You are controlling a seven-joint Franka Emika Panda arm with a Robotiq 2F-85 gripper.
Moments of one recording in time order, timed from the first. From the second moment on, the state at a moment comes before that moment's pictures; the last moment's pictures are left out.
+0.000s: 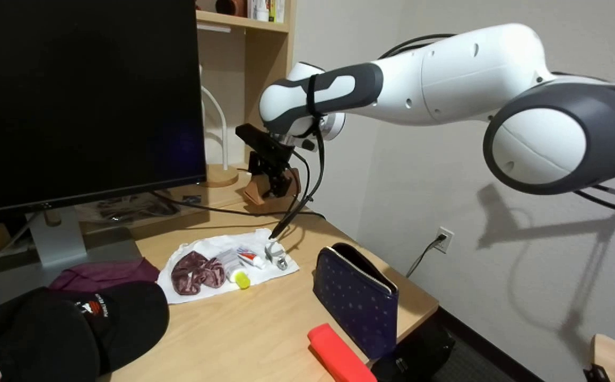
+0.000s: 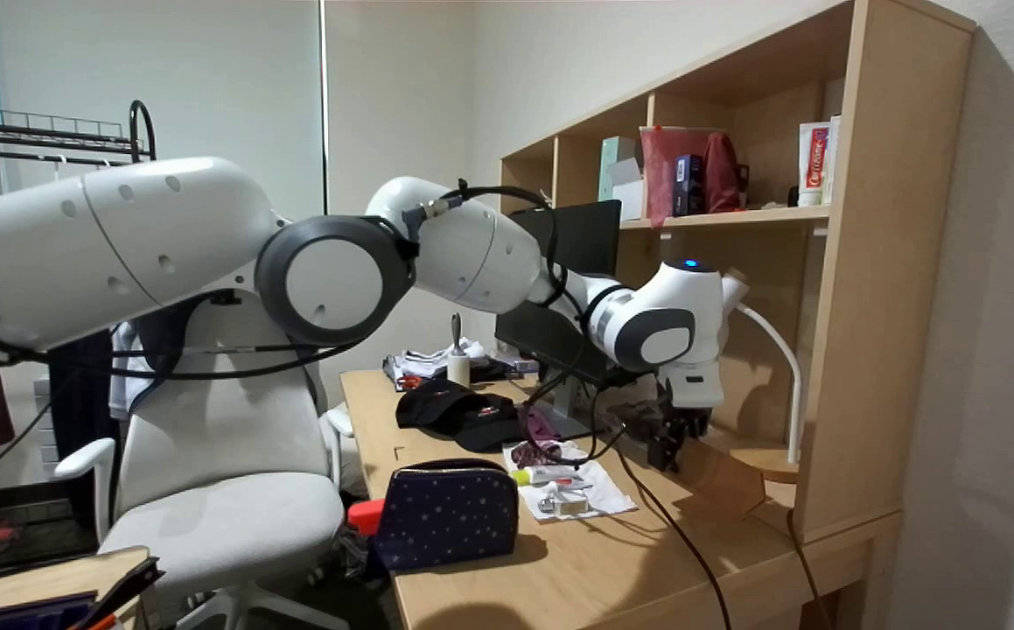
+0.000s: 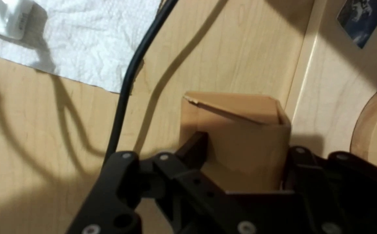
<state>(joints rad) -0.09 1.17 -0.04 -0.77 0.29 2.20 1.27</state>
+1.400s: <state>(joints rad) -0.09 1.30 -0.07 -0.65 0.24 2.16 1.39</state>
